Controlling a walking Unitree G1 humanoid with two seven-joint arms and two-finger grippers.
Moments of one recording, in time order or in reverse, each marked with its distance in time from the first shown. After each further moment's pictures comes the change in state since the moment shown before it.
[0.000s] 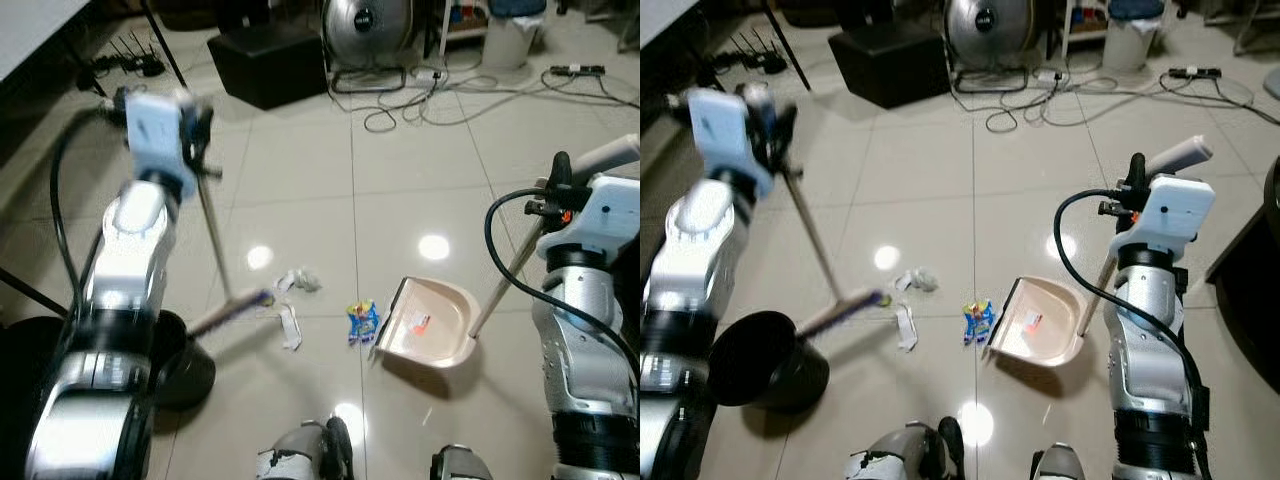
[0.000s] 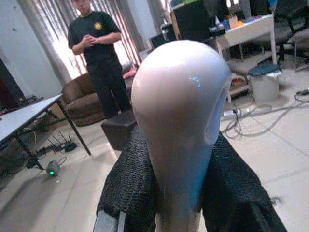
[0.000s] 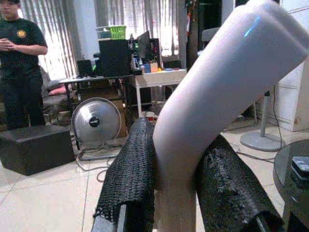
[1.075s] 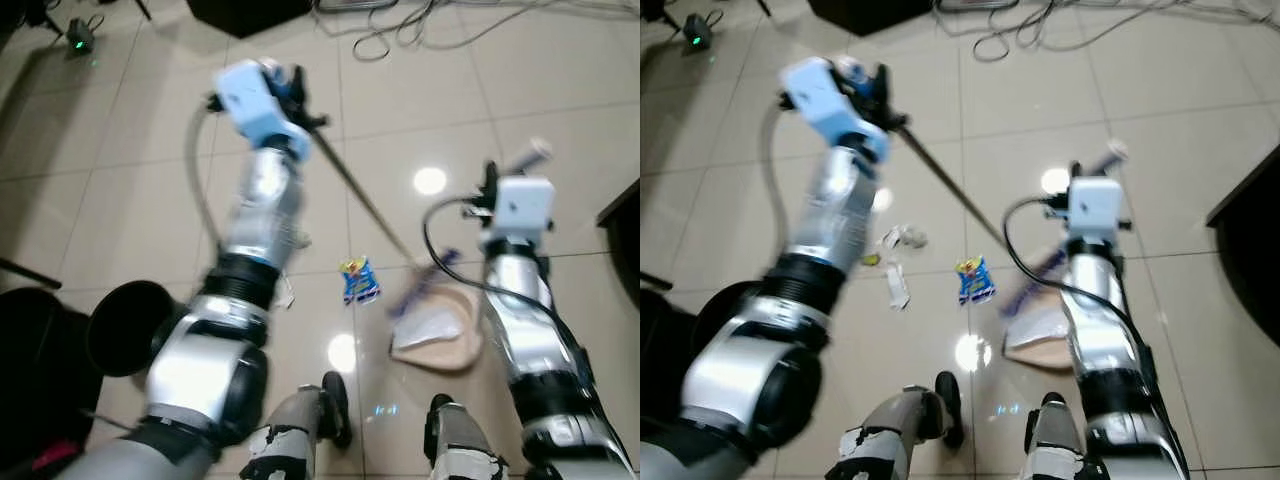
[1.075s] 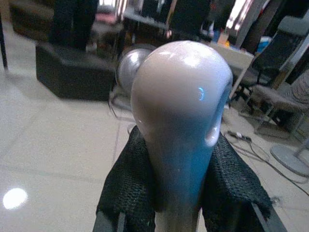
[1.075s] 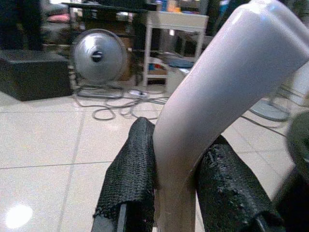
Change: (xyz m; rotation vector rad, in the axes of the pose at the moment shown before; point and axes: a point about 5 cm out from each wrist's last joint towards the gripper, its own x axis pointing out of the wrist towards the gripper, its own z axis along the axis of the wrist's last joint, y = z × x) left arm 0.061 -0.098 0.046 -0.613 -0.095 0.090; right arm 0.015 0.042 -0.043 -0.120 0.032 0.096
